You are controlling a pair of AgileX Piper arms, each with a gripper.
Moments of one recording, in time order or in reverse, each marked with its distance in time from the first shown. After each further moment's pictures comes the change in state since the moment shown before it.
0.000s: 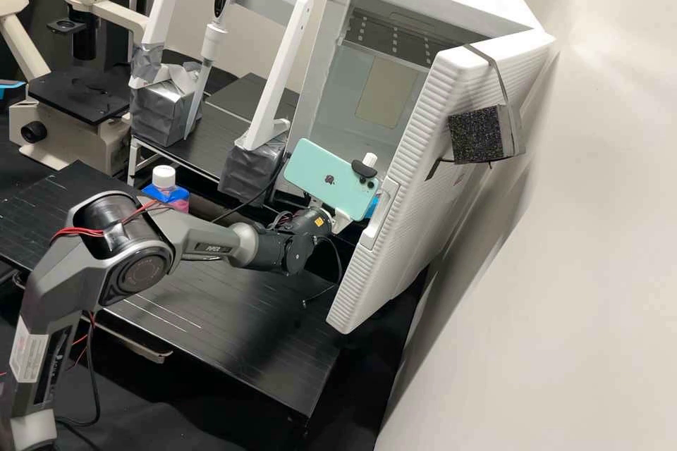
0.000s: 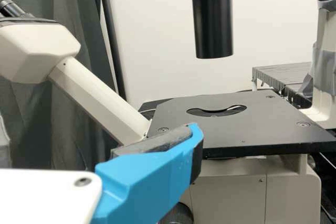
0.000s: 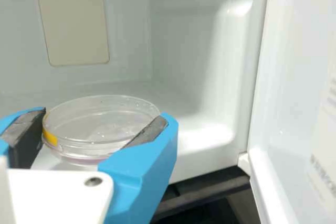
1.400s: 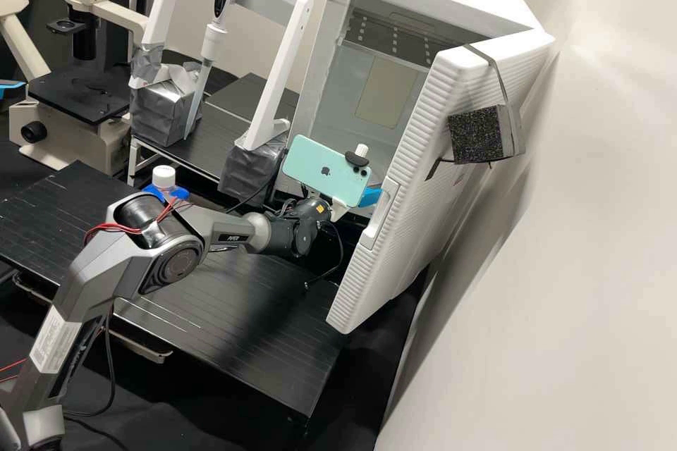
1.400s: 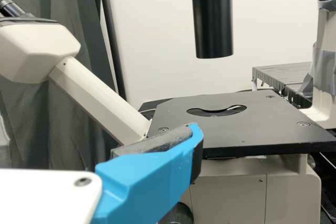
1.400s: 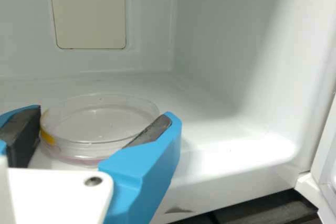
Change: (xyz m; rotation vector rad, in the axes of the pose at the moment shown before) left arm 0.000 0.000 0.000 0.000 0.000 0.000; right arm 0.055 -0.037 0.000 -0.051 0.001 -0.105
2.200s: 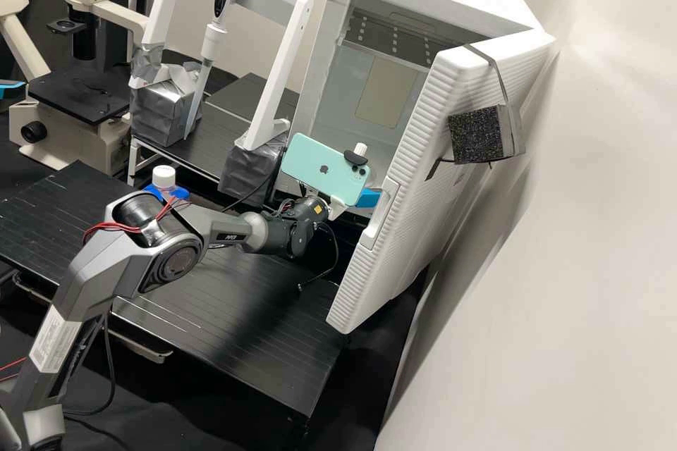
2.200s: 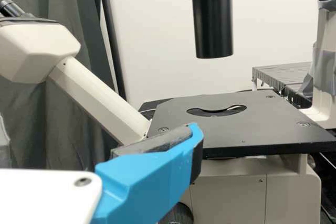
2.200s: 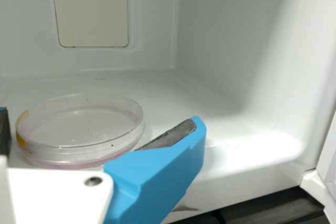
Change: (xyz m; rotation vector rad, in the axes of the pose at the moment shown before) left arm 0.000 0.000 0.000 0.000 0.000 0.000; right arm 0.000 -0.004 -0.002 0.005 0.004 0.031
